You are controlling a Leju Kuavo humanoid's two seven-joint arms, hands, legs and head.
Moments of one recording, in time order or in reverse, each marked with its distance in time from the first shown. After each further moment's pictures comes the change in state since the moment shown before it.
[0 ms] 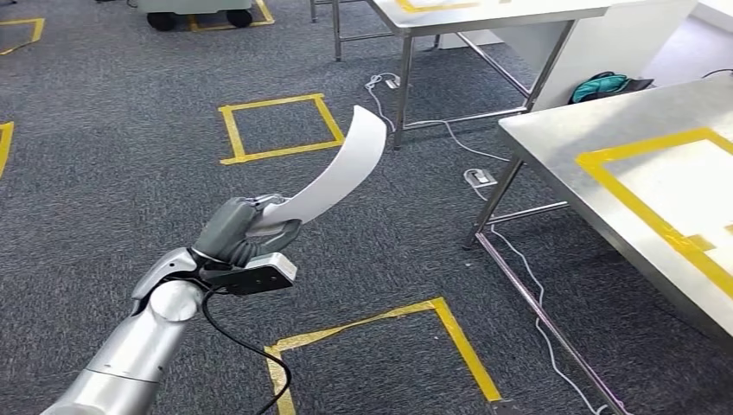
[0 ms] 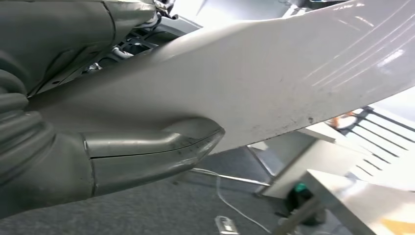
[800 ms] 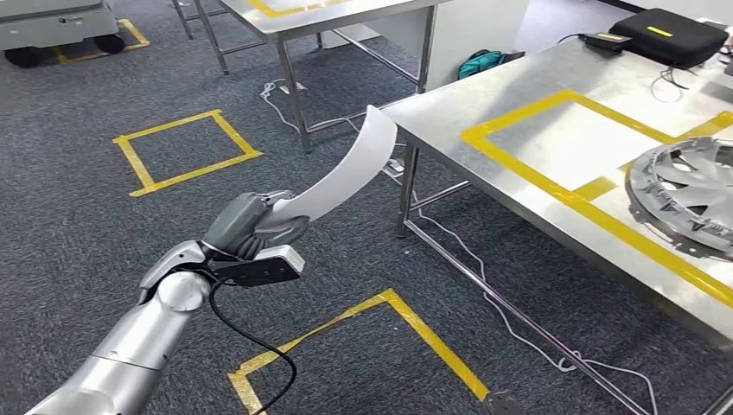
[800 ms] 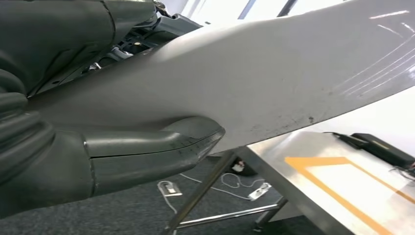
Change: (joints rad) left arm -0.079 0.011 -0.036 0.099 0.025 -0.003 0.005; right arm -0.023 0.000 0.035 0.004 0.027 -0.002 0.018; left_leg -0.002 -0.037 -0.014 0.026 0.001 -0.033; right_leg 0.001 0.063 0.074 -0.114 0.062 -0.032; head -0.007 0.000
